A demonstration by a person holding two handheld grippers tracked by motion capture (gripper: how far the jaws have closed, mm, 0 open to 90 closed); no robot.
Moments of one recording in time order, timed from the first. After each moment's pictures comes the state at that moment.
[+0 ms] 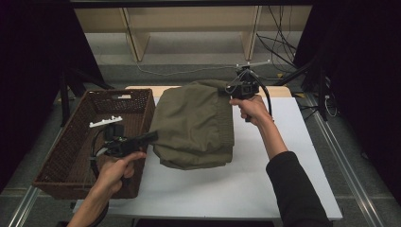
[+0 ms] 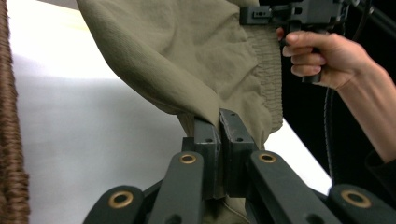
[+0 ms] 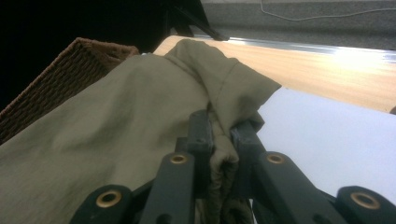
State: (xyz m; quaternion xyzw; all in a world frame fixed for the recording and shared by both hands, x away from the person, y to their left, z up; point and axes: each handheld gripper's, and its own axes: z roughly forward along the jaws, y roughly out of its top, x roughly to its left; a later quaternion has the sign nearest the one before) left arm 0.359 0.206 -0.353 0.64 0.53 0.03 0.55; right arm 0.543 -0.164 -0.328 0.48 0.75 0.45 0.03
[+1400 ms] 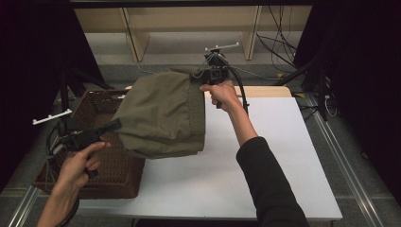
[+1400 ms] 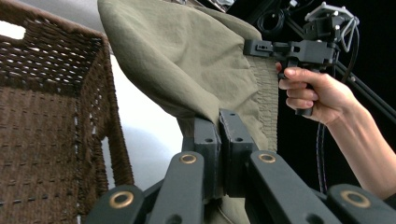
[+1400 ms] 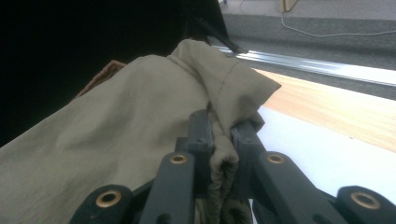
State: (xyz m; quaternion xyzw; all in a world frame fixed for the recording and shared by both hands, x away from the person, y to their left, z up) left arm 0.354 0.294 -0.331 0.56 0.56 0.04 0.61; right arm 0.559 -0.077 -0.288 0.46 0.75 0.47 0.03
